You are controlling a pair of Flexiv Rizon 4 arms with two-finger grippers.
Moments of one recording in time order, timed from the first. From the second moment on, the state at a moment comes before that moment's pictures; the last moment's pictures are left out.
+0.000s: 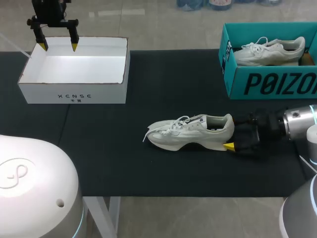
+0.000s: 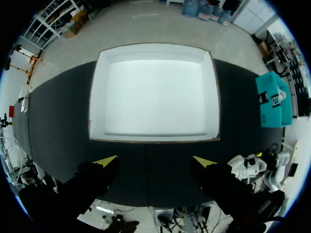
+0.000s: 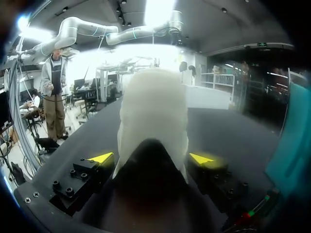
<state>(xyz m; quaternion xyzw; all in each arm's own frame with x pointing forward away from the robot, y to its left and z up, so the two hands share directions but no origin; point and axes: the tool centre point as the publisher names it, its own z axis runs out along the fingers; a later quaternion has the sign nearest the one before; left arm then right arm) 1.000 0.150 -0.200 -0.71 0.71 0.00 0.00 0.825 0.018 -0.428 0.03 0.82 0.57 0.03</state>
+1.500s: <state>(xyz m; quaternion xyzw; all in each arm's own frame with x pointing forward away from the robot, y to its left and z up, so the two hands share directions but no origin) 0.911 -0.068 -0.201 -0.65 0.76 0.01 -0.04 0.826 0.025 -0.435 0.04 0.82 0.57 0.03</state>
